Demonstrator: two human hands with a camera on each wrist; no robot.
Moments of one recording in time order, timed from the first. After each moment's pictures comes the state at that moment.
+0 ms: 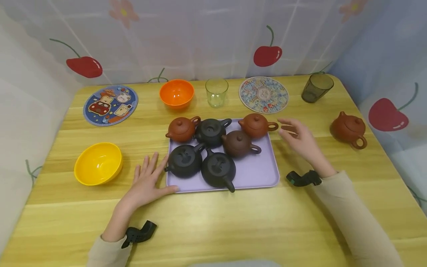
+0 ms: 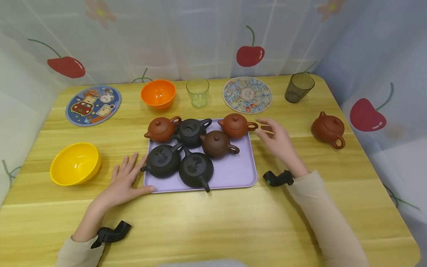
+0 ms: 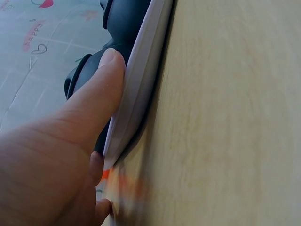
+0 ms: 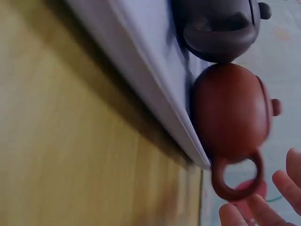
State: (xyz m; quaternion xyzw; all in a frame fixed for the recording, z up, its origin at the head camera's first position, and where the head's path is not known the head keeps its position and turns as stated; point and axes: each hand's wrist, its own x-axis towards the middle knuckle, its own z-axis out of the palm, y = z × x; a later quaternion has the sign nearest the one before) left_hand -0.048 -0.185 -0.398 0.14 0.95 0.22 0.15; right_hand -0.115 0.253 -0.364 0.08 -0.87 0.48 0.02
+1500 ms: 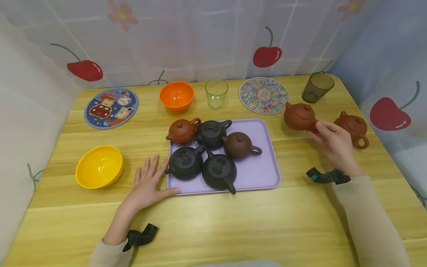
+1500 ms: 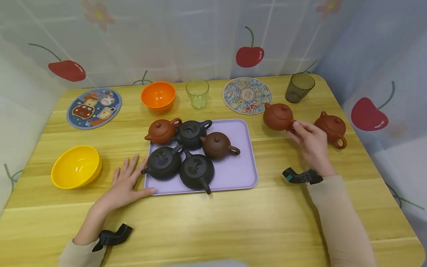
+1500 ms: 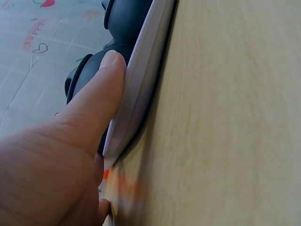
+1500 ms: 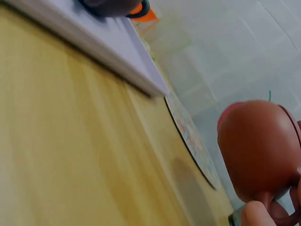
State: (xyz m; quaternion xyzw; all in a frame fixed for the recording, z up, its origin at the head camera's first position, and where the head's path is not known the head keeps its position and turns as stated) left_hand -0.048 -0.185 -0.400 0.13 0.96 0.21 0.15; right_hand -0.108 0.326 -0.375 -0.07 -0.45 0.89 0.02
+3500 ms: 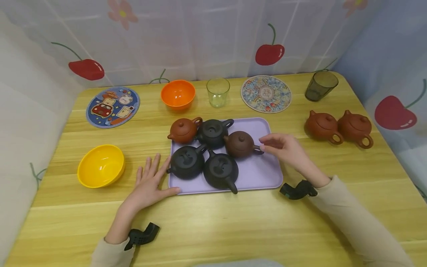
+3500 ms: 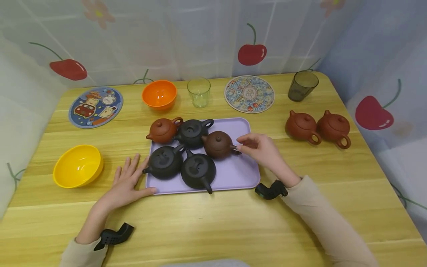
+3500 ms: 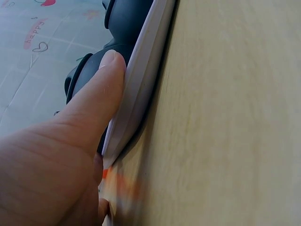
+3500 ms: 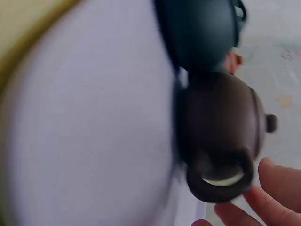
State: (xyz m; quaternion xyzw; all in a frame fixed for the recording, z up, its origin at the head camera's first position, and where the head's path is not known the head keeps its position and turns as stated) left_hand -0.048 -0.185 -0.398 0.14 0.96 0.21 0.15; right_hand -0.100 0.212 -0.359 0.09 -0.88 0.45 -0.09
